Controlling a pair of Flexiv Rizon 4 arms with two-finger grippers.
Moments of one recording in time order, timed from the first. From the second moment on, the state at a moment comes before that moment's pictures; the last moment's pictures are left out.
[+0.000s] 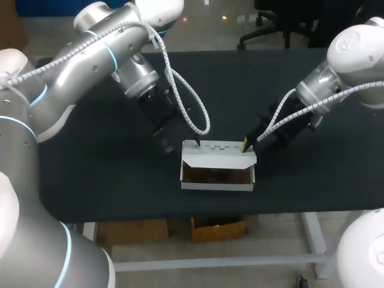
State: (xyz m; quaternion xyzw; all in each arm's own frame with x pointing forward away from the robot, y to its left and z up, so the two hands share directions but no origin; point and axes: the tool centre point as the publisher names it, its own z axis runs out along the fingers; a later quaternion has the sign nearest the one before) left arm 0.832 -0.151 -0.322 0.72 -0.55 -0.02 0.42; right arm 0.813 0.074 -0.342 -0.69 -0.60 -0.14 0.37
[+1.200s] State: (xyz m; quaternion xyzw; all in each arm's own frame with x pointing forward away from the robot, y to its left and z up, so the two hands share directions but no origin) left arm 0.828 -0.140 -0.295 0.68 -0.66 -0.01 0.31; right arm 0.831 0.072 -0.346 -0.67 -0.63 -0.14 0.36
